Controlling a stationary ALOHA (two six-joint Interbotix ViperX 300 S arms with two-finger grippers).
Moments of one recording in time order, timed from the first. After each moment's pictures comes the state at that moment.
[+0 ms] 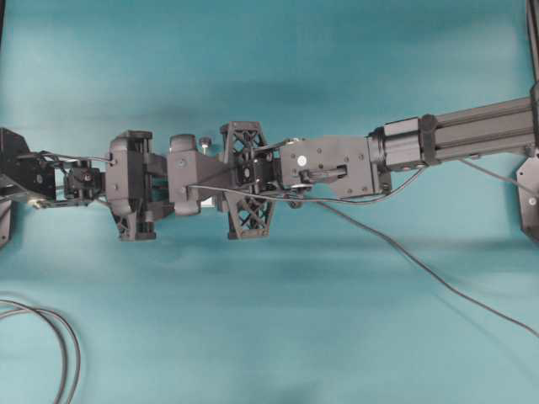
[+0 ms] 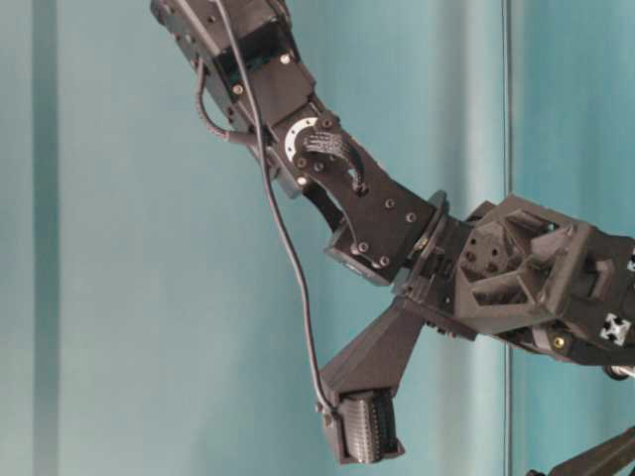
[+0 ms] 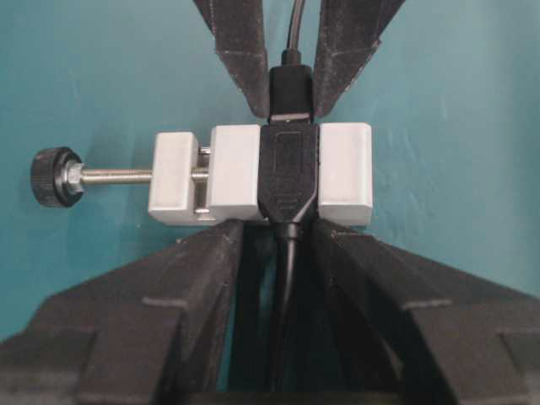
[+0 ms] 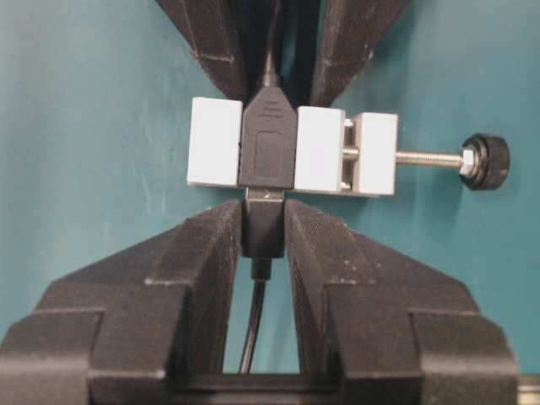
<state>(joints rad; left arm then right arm) 0.07 0.23 1.12 -0.03 -0.78 0.15 -0.02 0.43 0.15 -0.15 0.36 0.00</state>
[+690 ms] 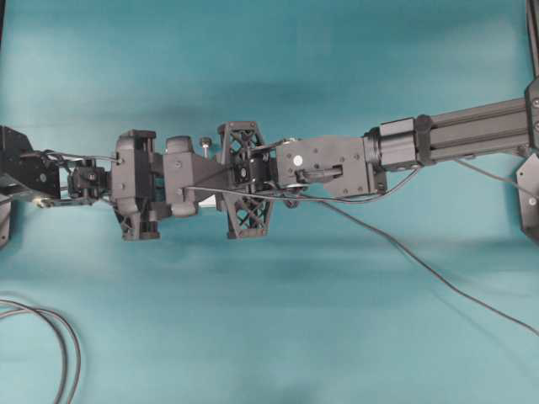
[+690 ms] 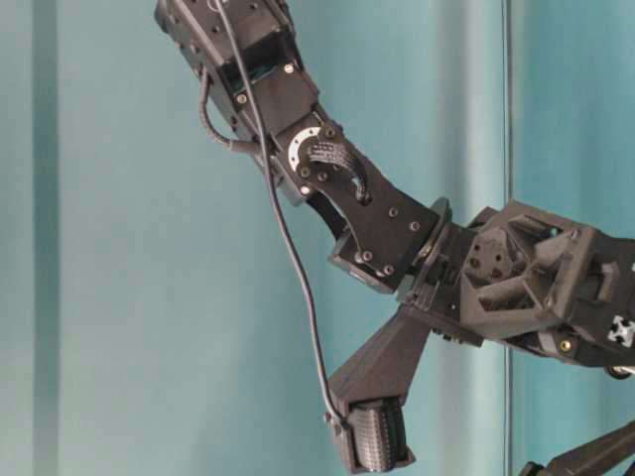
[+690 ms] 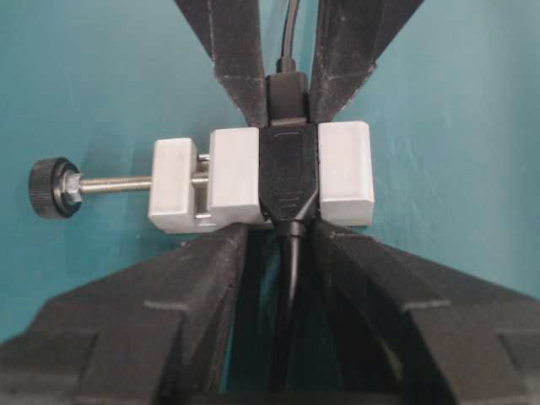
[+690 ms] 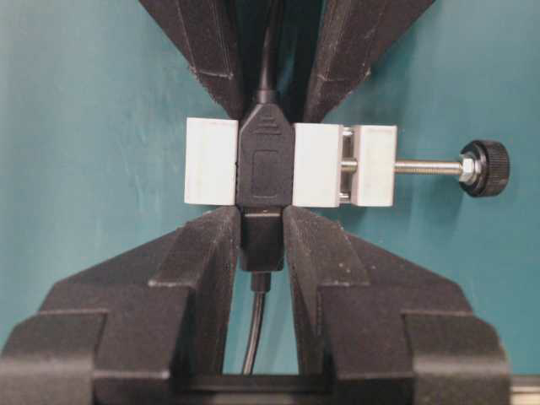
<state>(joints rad) 0.06 0.23 1.09 -0.03 -0.72 0.15 -0.03 0.45 0.13 -0.15 0.37 -0.01</state>
